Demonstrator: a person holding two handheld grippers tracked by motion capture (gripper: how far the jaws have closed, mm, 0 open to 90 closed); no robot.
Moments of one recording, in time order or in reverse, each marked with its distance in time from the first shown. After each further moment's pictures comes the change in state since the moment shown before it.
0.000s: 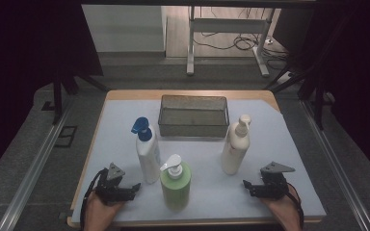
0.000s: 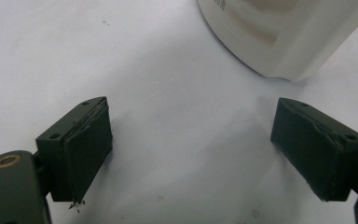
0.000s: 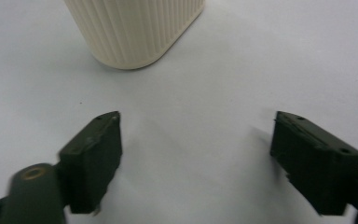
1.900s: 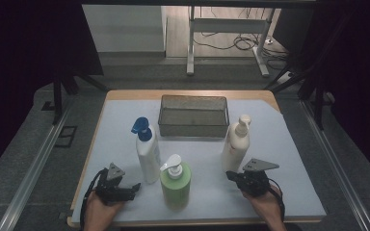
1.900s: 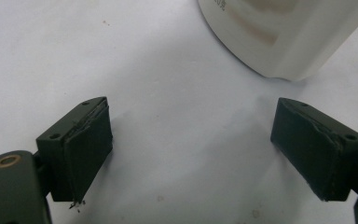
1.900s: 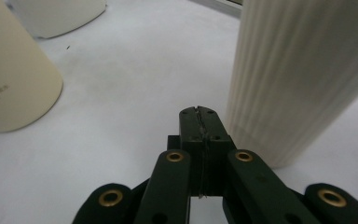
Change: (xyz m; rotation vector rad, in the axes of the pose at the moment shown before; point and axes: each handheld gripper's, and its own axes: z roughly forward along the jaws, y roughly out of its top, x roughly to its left) left arm 0.000 0.000 0.000 -0.001 0.000 -0.001; right arm 0.052 0.039 0.006 -0.120 0.239 -0.075
